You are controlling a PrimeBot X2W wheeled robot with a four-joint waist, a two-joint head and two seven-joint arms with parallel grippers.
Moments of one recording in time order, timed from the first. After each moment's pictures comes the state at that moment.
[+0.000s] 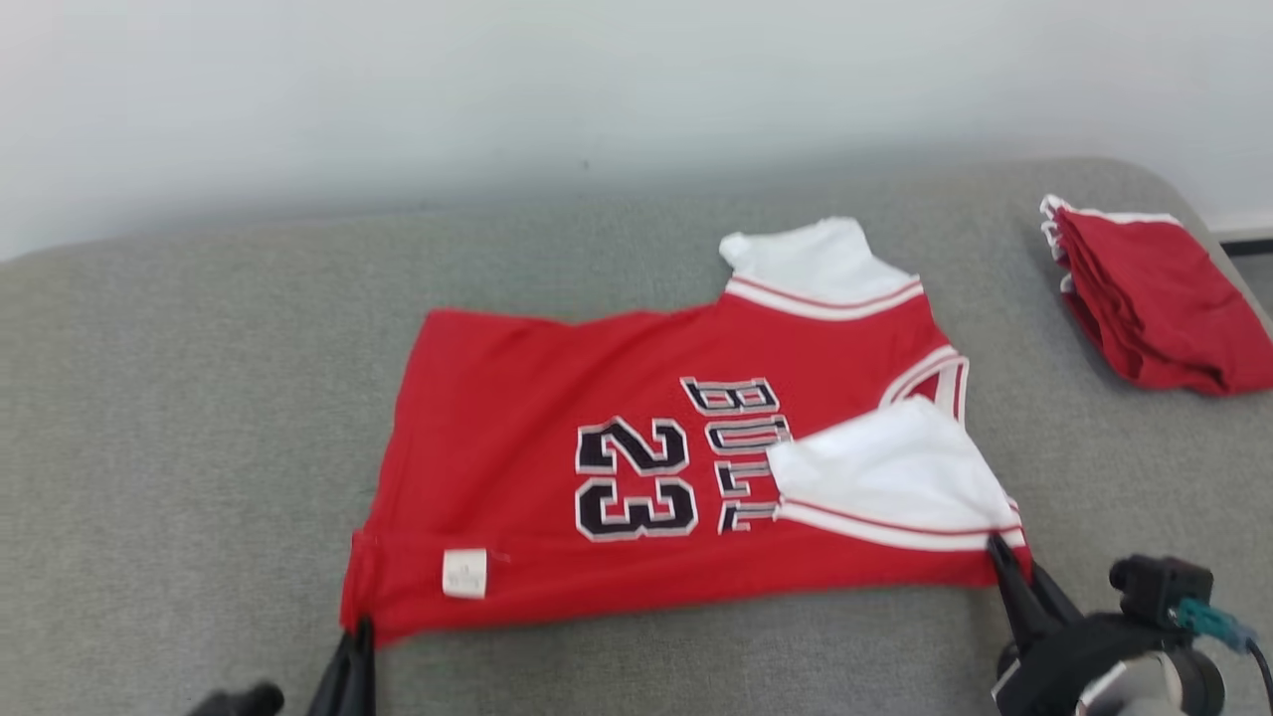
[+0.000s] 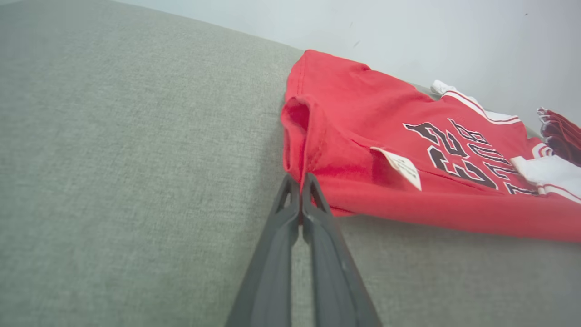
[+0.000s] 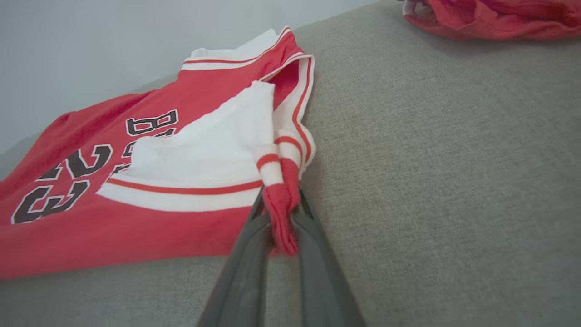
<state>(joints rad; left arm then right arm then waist) -0.07 0.10 -0.10 0.39 -0.40 -0.06 -0.26 -0.32 -0.35 0.43 0.71 0.79 0.13 -0.26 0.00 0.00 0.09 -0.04</state>
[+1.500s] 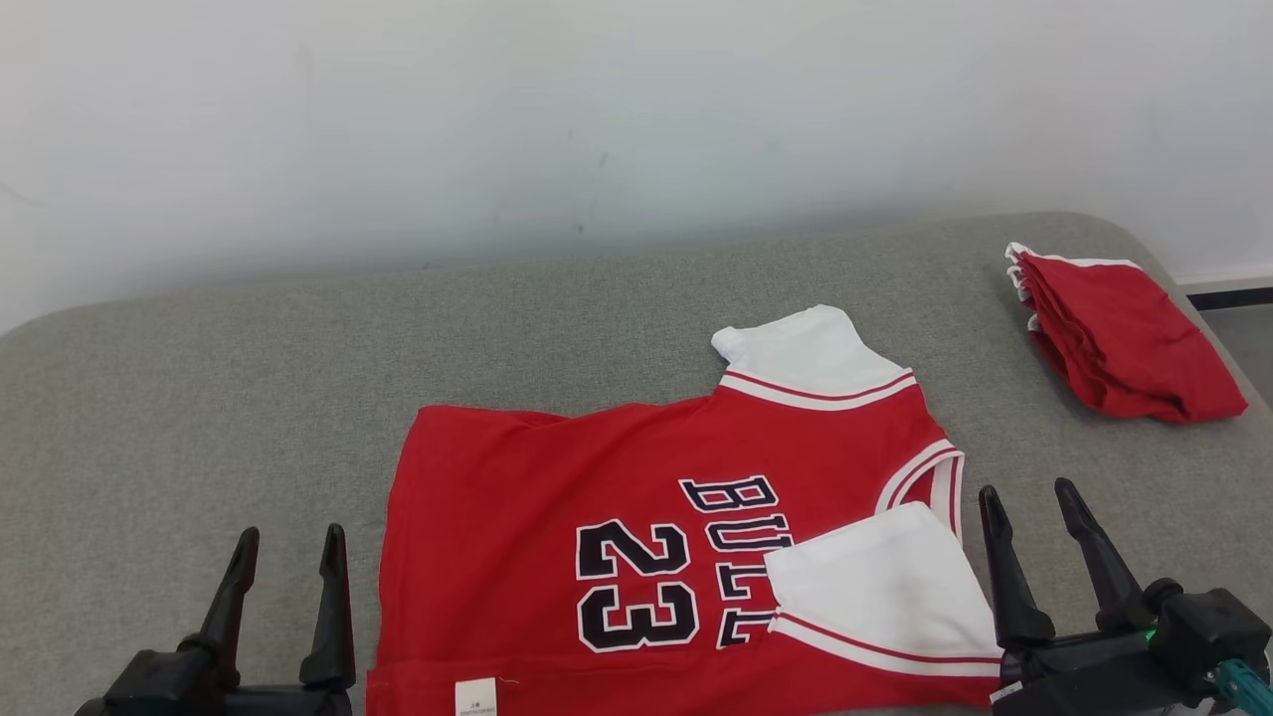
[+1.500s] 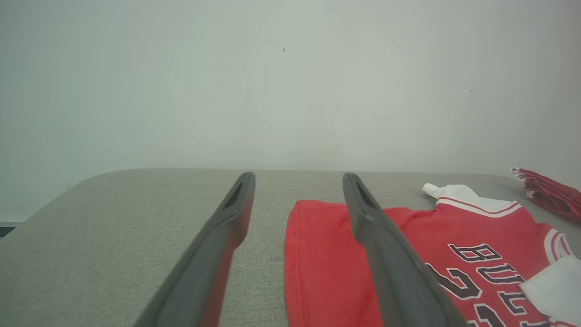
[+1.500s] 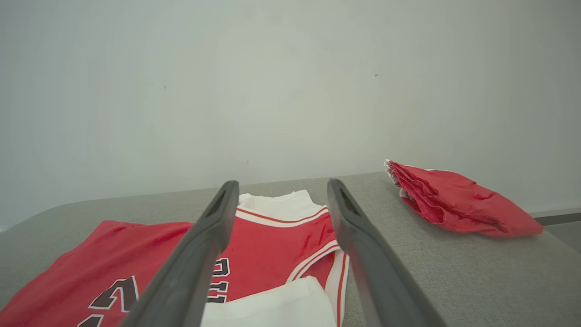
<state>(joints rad) -0.02 0.12 0.00 0.09 -0.21 -0.06 -0.26 -0.04 -0.21 0.09 0.14 0.33 0.13 -0.26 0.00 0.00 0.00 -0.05</state>
